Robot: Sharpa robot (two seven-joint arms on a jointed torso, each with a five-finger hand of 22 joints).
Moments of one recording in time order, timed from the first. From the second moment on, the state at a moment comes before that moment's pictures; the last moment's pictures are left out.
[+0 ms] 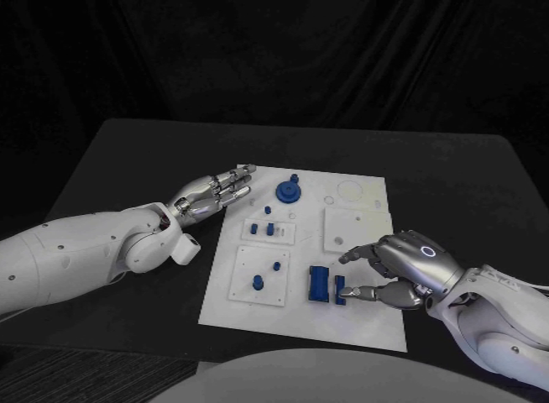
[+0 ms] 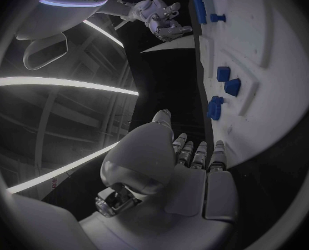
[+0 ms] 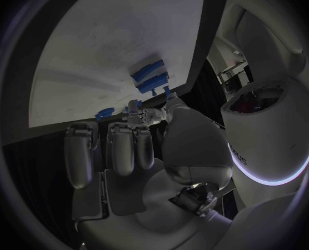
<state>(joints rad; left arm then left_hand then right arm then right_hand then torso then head) 1.11 -0.88 -0.22 1.35 -0.37 0.07 0.60 1.45 0.27 -0.20 0.27 0.47 0.17 0.02 0.03 0.03 0.00 0.00 0.01 0.00 0.00 0.08 0.00 0.00 0.17 0.00 0.17 0.00 0.00 1.05 -1.15 -0.25 2.00 -1.86 -0.56 -0.18 1.07 -0.13 0.02 0.30 0.06 0.90 0.02 0.13 0.16 1.47 -0.06 1.57 1.31 1.47 -0.12 1.51 1.31 0.02 1.47 -0.01 1.55 1.31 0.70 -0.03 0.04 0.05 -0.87</state>
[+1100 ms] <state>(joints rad) 1.10 -0.88 -0.22 1.35 -0.37 0.07 0.61 1.45 0.27 -0.20 0.27 0.47 0.17 0.02 0.03 0.03 0.00 0.00 0.01 0.00 0.00 0.08 0.00 0.00 0.17 0.00 0.17 0.00 0.00 1.02 -1.14 -0.25 1.99 -1.86 -0.52 -0.13 1.05 -0.13 0.03 0.30 0.05 0.95 0.03 0.14 0.15 1.47 -0.06 1.57 1.31 1.47 -0.12 1.52 1.31 0.02 1.47 -0.01 1.56 1.31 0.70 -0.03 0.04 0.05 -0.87</state>
